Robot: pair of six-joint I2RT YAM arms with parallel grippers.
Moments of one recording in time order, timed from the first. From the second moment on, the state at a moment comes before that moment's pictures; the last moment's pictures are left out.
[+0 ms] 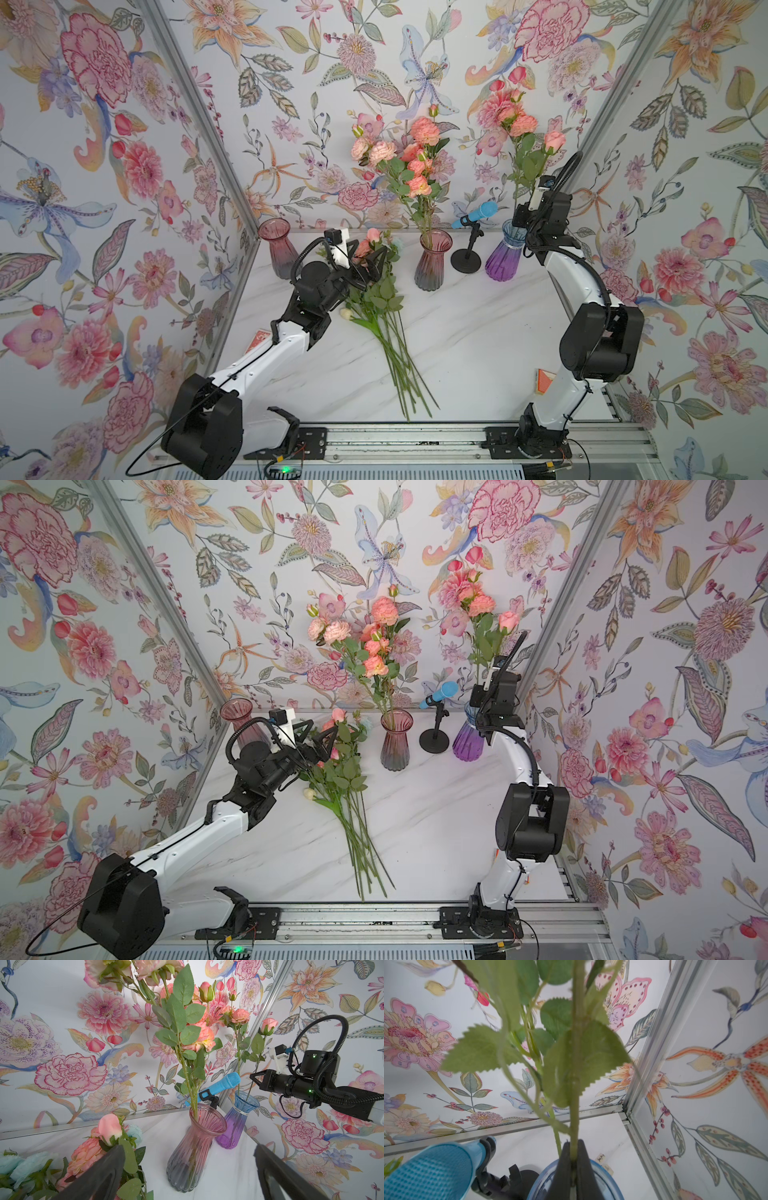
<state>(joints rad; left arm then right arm) -0.46 1.28 0.82 0.54 0.15 -0.37 -0.04 1.80 1.57 -0.04 0.09 0.06</state>
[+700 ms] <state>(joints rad) -0.46 1.28 0.82 0.54 0.15 -0.36 0.14 1.65 1.49 -0.07 0.18 0.03</state>
